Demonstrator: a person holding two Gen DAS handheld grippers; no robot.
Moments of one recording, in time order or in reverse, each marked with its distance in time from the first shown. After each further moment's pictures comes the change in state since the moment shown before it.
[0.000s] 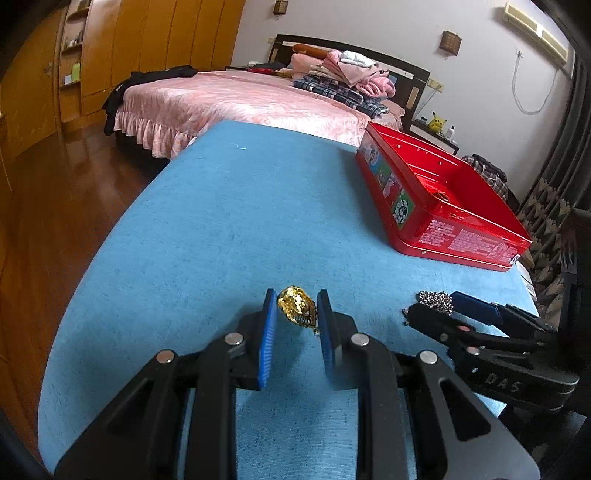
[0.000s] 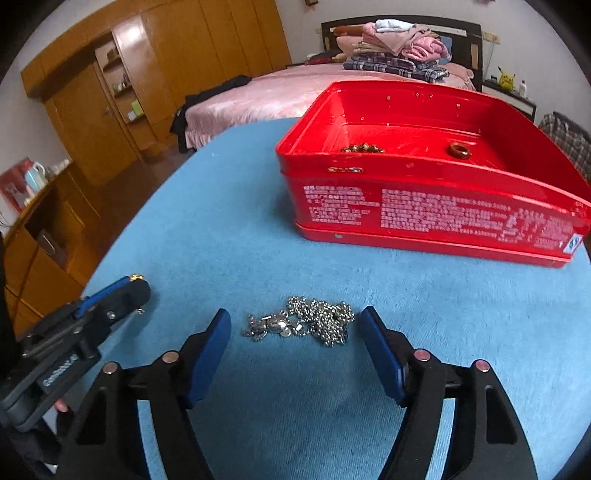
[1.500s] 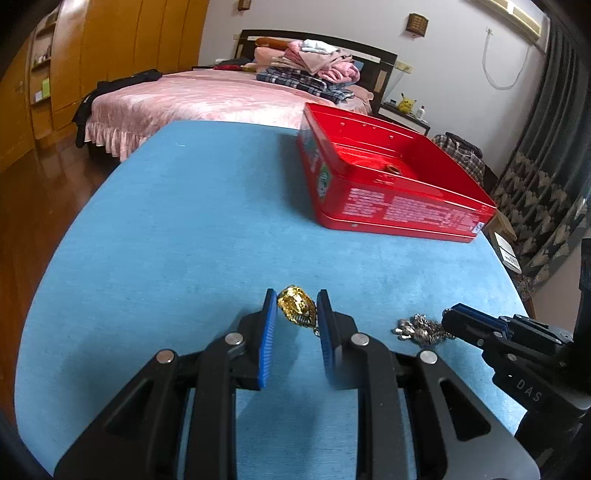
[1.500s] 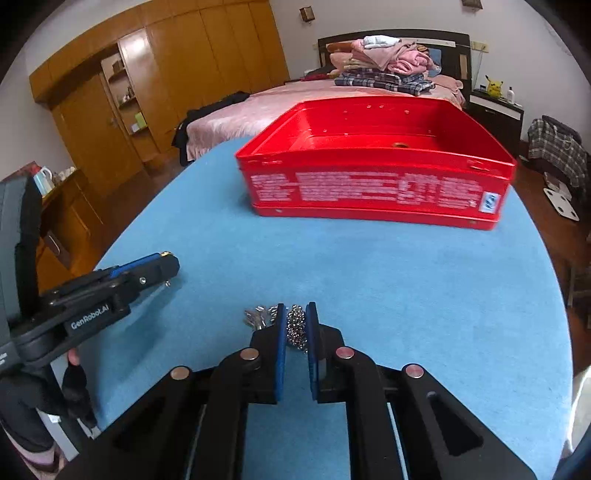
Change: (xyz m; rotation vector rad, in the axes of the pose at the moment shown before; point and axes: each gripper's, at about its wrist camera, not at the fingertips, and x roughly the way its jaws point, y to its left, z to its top) left arm -0.001 -0.060 -0.018 0.098 0.035 -0.074; right arm -0.063 -0.059 -0.047 0.045 -0.068 0.056
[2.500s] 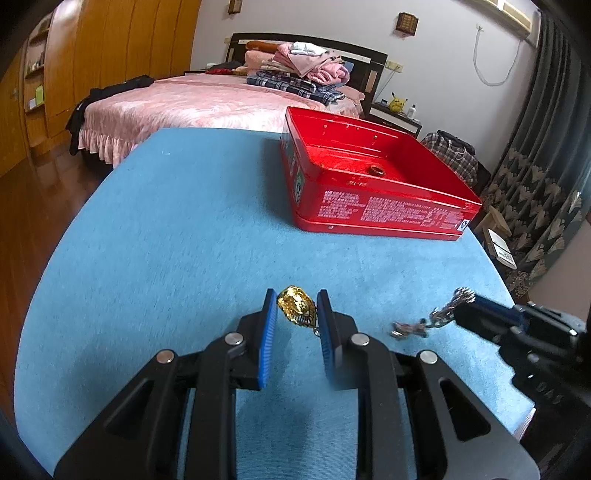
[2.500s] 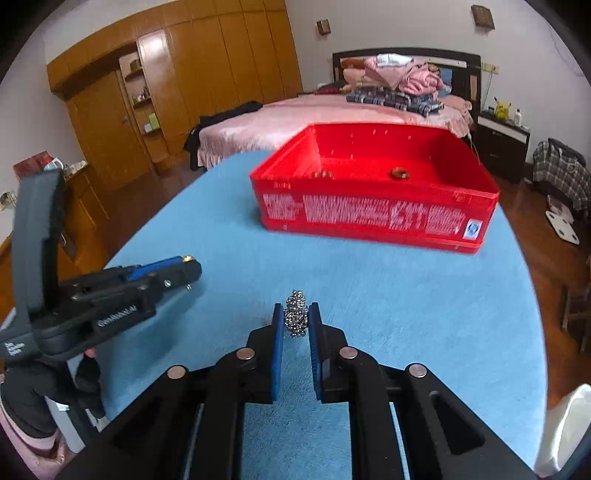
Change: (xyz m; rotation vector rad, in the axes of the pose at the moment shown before) left arm -0.007 -0.017 0.003 0.023 -0.014 -0.015; right arm -0.036 0.007 0.002 -0.095 -0.074 -0.012
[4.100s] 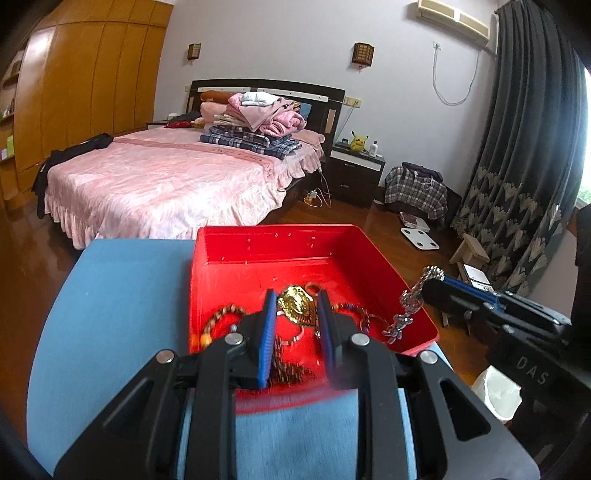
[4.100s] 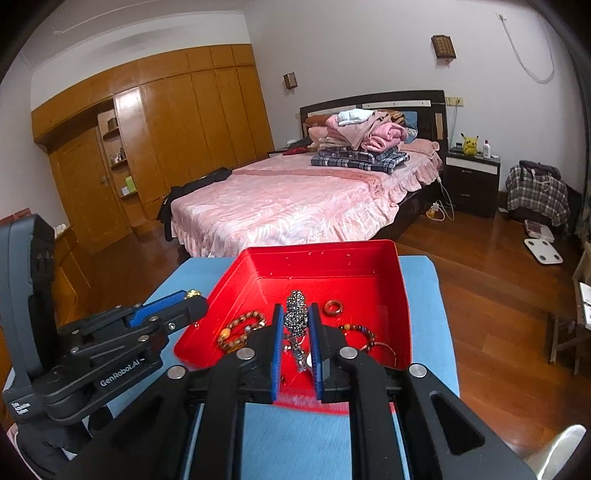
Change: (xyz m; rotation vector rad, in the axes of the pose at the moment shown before) left arm 0.035 -0.088 0.129 0.105 -0.170 -0.093; right arm 0.003 -0.089 0.128 0.098 -0.204 -0.057
